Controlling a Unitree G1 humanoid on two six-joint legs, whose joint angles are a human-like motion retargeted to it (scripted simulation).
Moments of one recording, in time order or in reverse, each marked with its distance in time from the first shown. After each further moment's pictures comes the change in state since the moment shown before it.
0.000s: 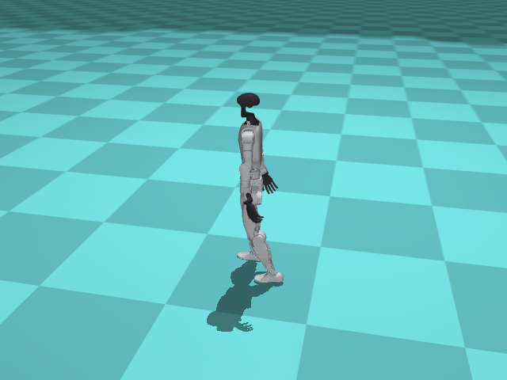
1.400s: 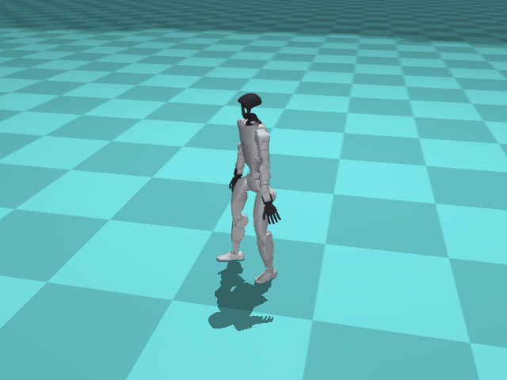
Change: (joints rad) left arm -0.080 0.041 0.039 -0.002 -0.327 -0.385 0.228; right arm -0.119 -0.050 -0.038 -0.227 0.431 -0.176 -0.118; waist -0.051 -0.001 0.050; left_leg -0.154 0.088 0.313 -0.032 -0.065 0.004; right_leg -0.073 -0.132 -0.211 -0.013 0.153 0.234
